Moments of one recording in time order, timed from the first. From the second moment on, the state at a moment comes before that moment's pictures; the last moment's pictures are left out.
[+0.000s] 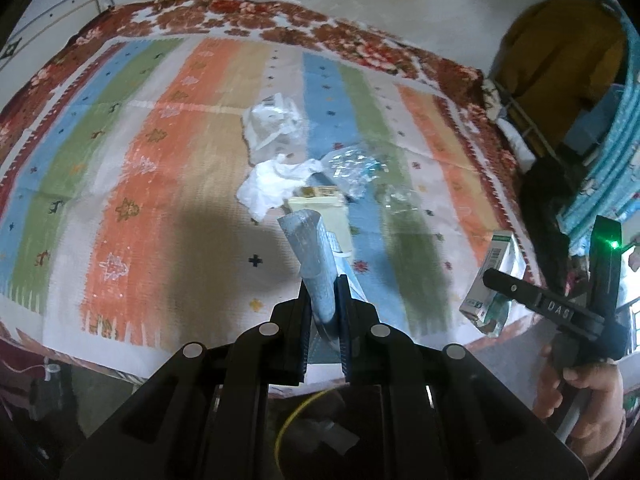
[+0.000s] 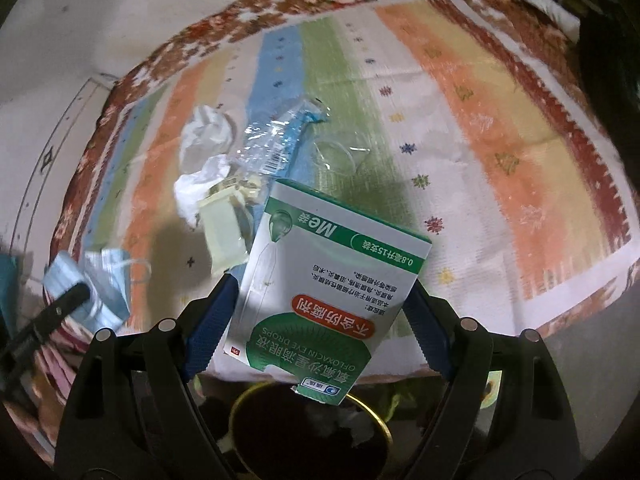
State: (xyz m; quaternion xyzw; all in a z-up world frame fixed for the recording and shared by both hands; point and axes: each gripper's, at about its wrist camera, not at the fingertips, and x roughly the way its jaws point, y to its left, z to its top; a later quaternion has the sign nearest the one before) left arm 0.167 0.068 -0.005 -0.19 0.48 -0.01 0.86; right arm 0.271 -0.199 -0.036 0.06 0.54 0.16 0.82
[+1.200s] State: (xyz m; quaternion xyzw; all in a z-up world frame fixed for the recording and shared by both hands) left arm 0.015 0.000 -0.008 -0.21 0.42 -0.14 0.87; right arm 0.087 -0.244 -0.002 0.04 0.46 0.35 0.82
